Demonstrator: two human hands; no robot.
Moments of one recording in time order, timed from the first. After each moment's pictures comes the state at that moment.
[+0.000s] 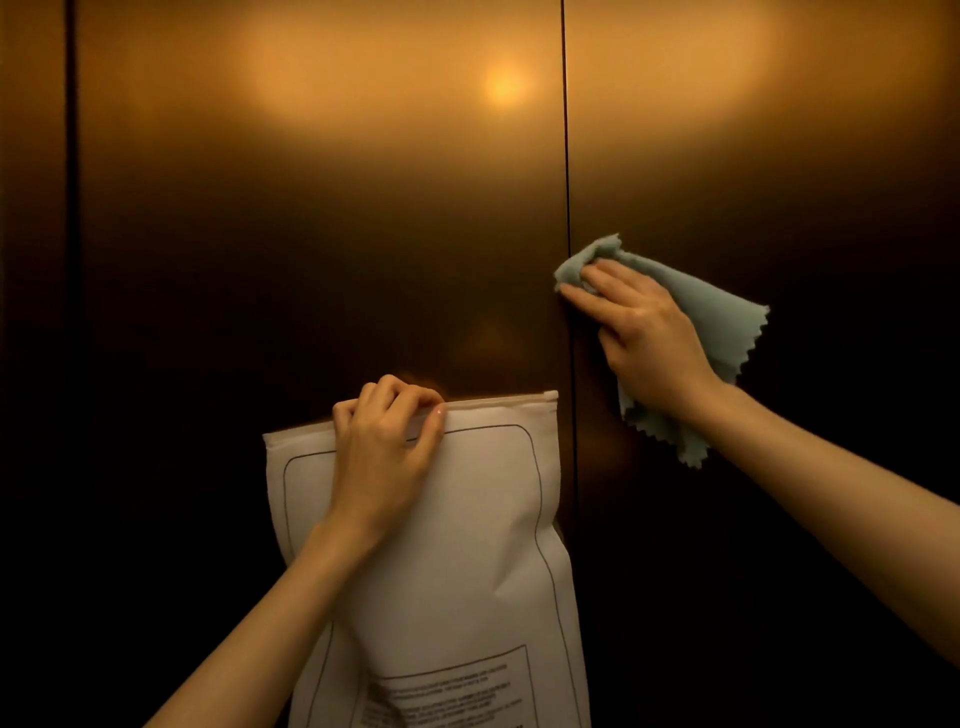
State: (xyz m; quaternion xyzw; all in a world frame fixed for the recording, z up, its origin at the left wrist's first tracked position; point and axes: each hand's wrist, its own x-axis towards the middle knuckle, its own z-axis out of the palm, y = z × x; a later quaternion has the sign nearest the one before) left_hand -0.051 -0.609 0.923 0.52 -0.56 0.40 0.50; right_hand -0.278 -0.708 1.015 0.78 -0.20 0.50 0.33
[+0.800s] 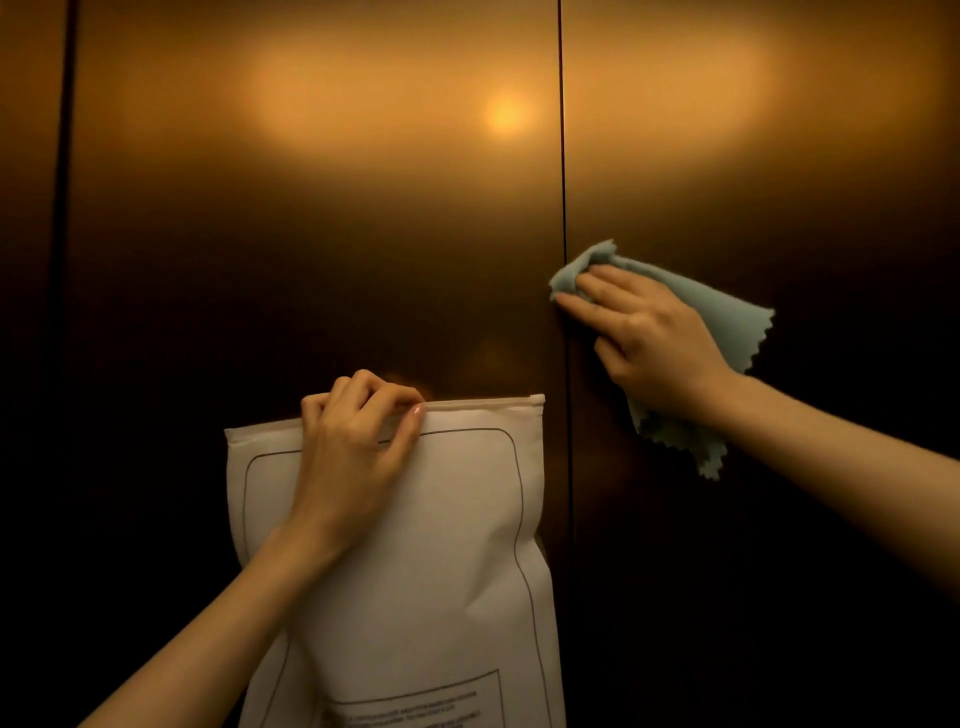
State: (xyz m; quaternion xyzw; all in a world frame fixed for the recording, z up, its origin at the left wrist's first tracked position) left_hand -0.043 -0.604 0.930 0.49 -0.57 0.46 0.48; right_hand -0.291 -0.714 1.024 0.79 -0.20 0.43 0.40
